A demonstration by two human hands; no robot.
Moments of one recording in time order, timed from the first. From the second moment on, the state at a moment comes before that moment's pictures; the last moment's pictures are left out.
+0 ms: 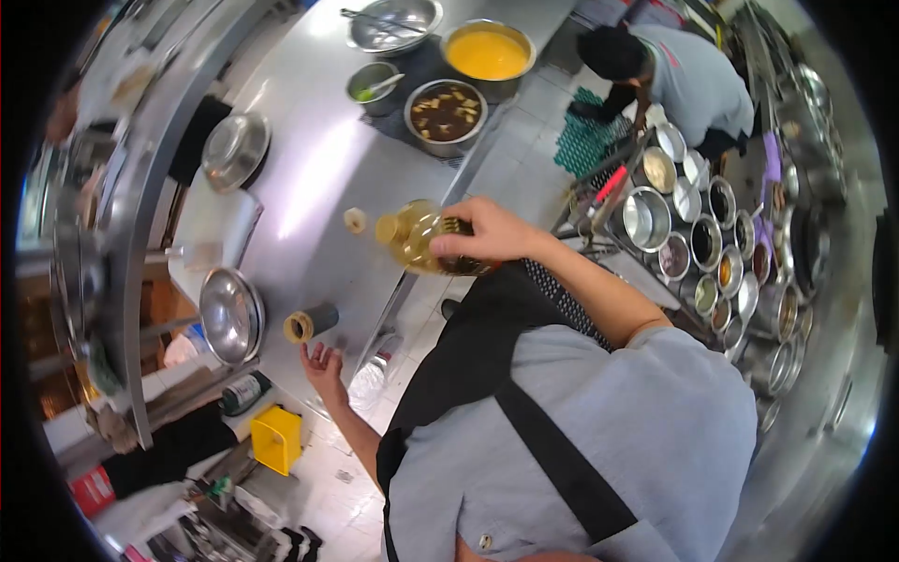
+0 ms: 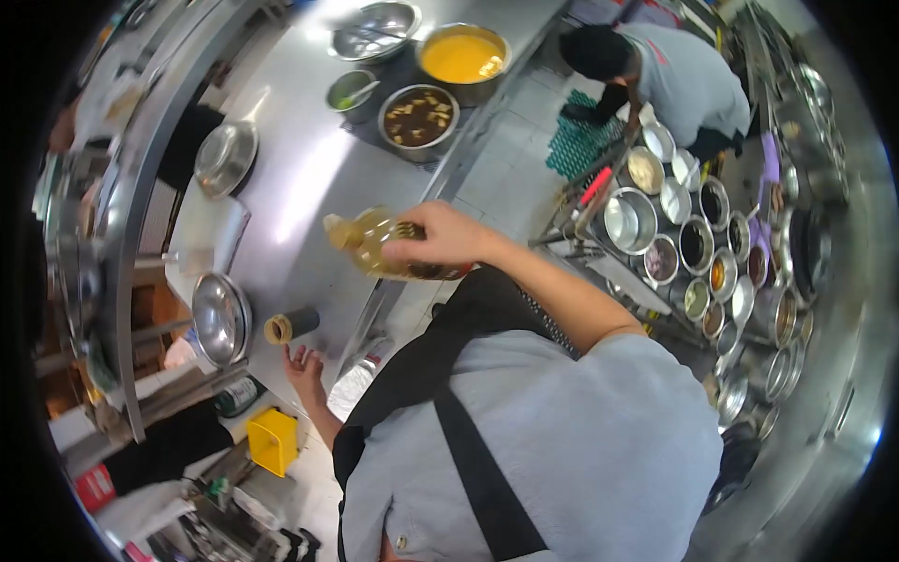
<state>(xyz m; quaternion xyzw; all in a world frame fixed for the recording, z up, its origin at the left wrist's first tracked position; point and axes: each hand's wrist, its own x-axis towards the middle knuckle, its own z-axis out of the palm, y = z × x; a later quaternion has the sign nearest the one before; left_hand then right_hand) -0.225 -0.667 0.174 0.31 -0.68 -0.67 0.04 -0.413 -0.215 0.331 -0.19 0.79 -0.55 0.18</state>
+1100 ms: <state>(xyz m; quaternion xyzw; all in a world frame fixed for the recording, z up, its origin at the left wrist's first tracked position) -0.316 -0.550 0.181 0.46 -0.59 -0.55 0.37 -0.828 0.066 -0.069 0.05 0.82 -0.57 -0.10</state>
